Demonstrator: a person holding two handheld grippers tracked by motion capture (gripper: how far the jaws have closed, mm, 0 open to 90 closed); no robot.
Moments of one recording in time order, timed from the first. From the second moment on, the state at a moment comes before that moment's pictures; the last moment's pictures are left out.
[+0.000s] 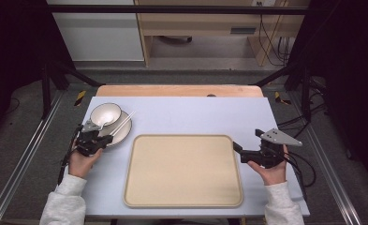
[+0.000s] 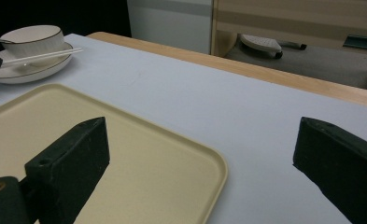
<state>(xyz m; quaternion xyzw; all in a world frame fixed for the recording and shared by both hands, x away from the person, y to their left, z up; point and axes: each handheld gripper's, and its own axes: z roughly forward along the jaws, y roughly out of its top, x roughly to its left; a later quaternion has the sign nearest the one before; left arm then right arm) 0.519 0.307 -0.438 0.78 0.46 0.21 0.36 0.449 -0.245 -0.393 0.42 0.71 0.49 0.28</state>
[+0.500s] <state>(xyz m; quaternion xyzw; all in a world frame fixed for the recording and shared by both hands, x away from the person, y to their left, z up) 0.494 0.280 -0.422 0.76 0.47 0.23 0.38 0.447 -0.249 -0.390 0.42 0.70 0.50 0.28</state>
